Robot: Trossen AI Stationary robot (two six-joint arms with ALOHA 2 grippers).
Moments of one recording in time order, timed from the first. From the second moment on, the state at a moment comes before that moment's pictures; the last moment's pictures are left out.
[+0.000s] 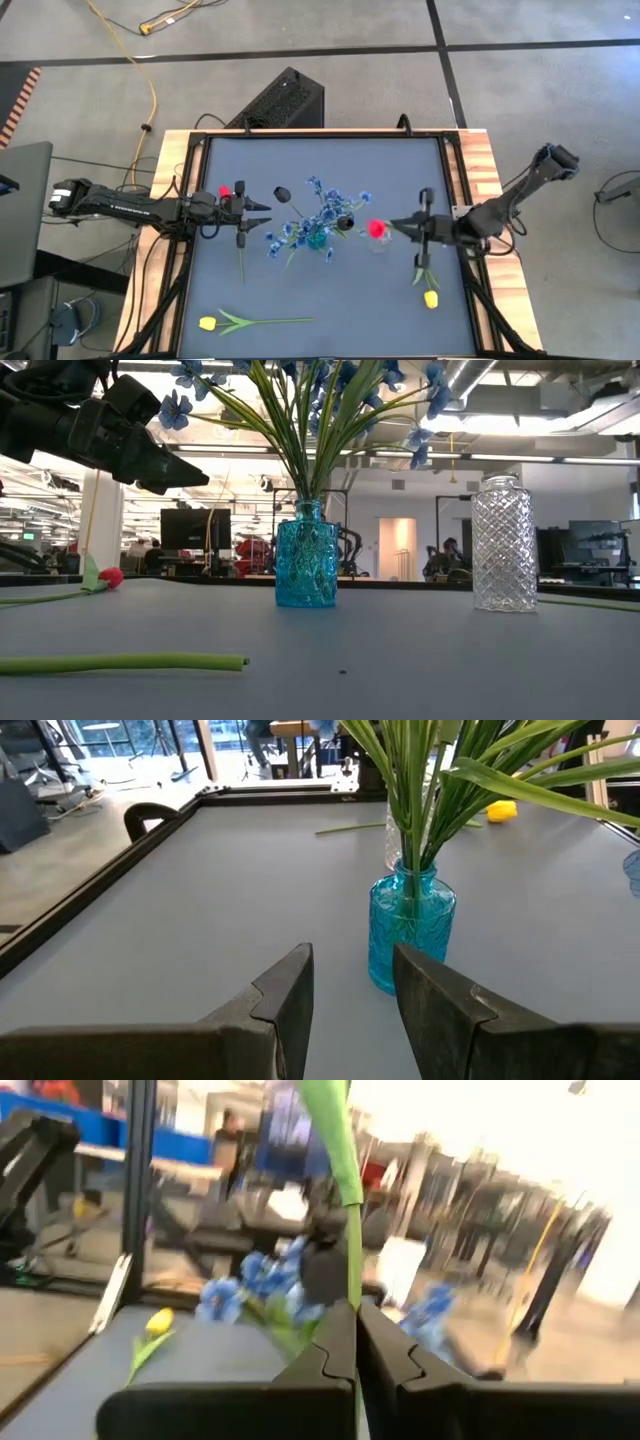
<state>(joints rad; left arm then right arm) -0.01 0.74 0.14 0.41 -0.14 0.02 0.62 0.83 0.52 0.48 0.73 -0.30</state>
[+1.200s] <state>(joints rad) -0.01 0.74 0.14 0.41 -0.14 0.03 0.53 1.00 0.31 0.93 0.71 -0.28</state>
